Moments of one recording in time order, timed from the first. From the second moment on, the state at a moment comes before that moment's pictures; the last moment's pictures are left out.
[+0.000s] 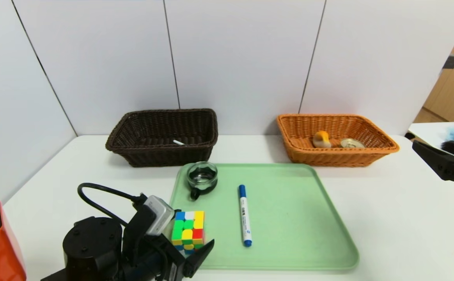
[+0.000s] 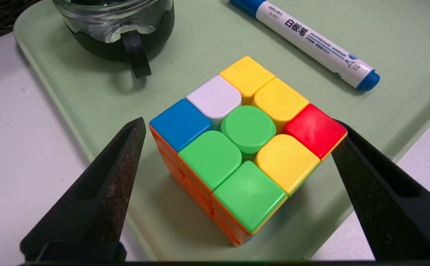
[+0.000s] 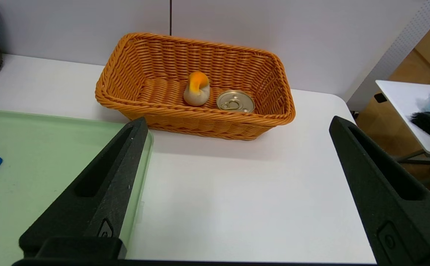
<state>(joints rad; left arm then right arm) -0.73 1.87 -0.09 -1.52 0.01 0.00 0.32 1.02 -0.56 -0.38 -0.37 -0.12</state>
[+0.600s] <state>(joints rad) -0.73 1.87 -0.10 -1.52 0.04 0.00 0.32 1.02 -0.55 -0.38 -0.37 -0.12</state>
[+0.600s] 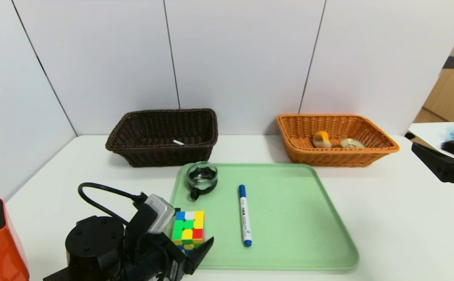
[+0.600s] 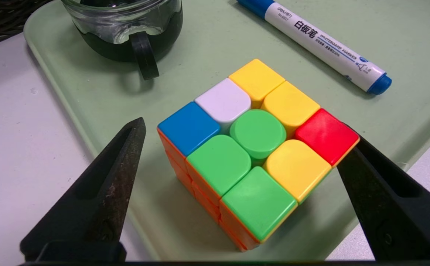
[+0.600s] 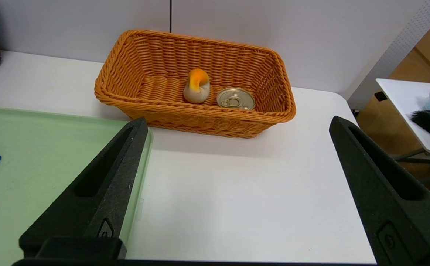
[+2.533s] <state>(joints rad) -0.73 1.78 -0.19 -1.52 0.04 0.02 0.32 1.03 -0.53 -0.38 -0.36 -0.12</state>
